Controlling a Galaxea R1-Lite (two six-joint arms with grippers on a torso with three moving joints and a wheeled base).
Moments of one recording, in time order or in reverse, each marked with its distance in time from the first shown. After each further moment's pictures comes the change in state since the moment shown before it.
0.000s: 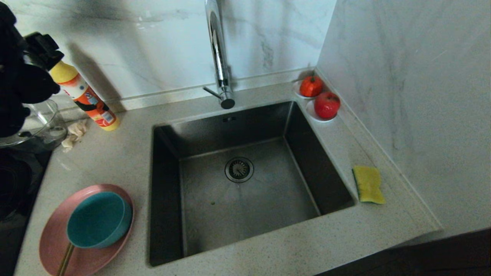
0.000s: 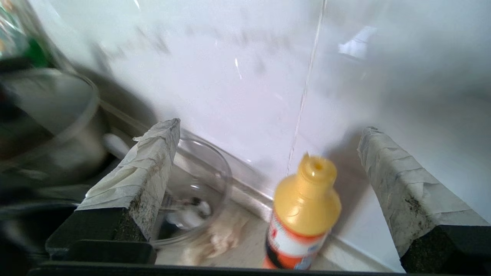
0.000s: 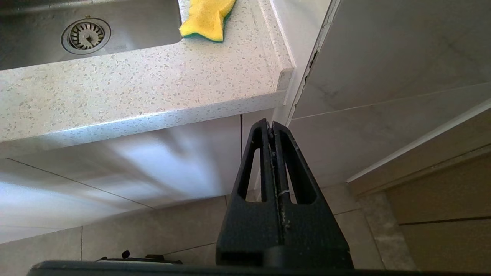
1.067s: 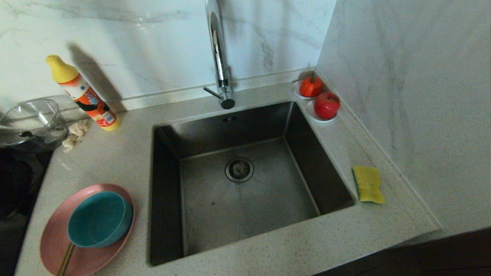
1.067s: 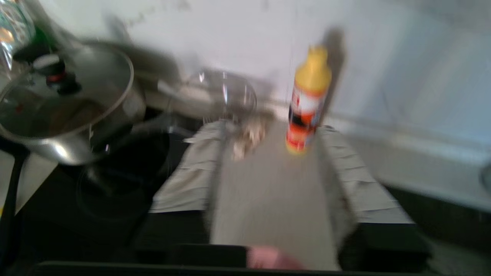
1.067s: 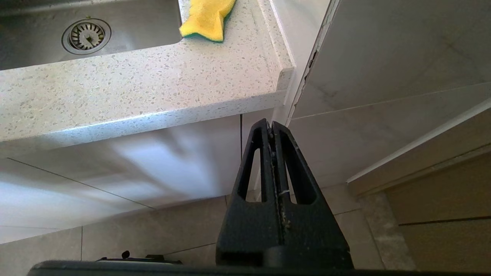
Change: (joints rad) left arm -0.066 -0.747 0.404 0.543 -0.227 0.002; right arm -0.001 0.000 0.000 0.000 0.000 0.000
